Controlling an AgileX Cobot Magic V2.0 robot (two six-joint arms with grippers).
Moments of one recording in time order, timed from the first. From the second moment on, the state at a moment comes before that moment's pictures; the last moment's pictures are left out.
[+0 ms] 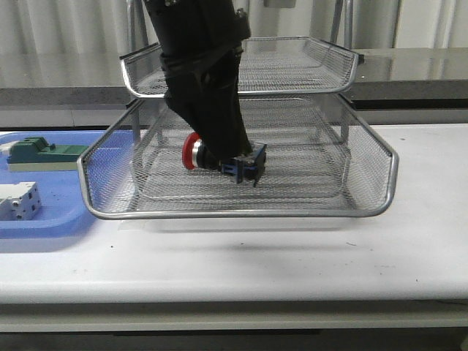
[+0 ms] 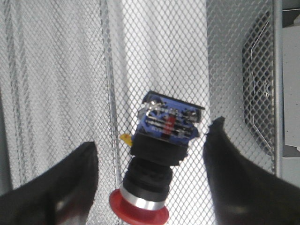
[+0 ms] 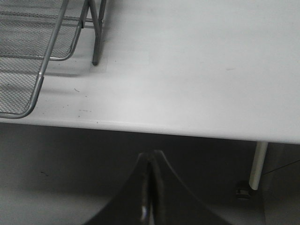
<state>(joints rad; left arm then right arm) -0.67 1.91 -1.69 -0.17 1.13 0.99 0.09 0.51 -0.69 0.00 0.96 0.04</state>
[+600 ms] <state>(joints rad) -0.64 1.82 -1.75 -0.18 1.23 0.86 0.09 0.51 -0.69 0.00 0.96 0.04</state>
